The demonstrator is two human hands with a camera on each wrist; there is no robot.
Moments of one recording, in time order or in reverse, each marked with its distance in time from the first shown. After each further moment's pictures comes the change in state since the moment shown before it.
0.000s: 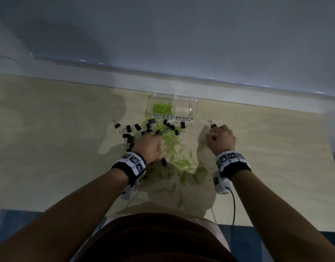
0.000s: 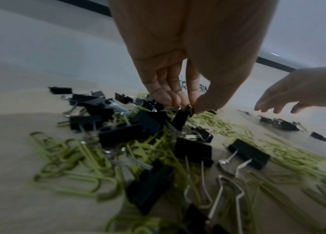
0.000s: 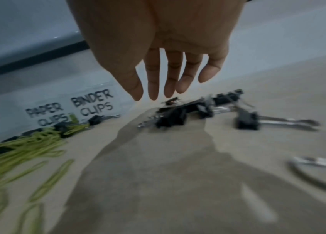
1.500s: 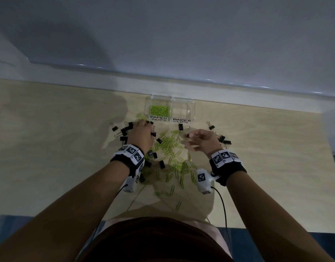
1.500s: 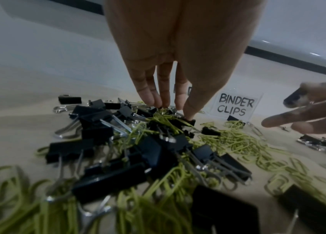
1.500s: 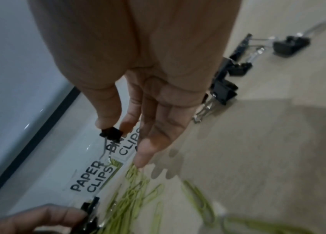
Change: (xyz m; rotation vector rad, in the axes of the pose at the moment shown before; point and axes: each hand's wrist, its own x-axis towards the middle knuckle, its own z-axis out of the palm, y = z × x) left_hand 0.034 -0.014 -0.010 0.044 0.124 -0.177; right_hand -0.010 -0.036 0.002 1.096 -0.420 0.139
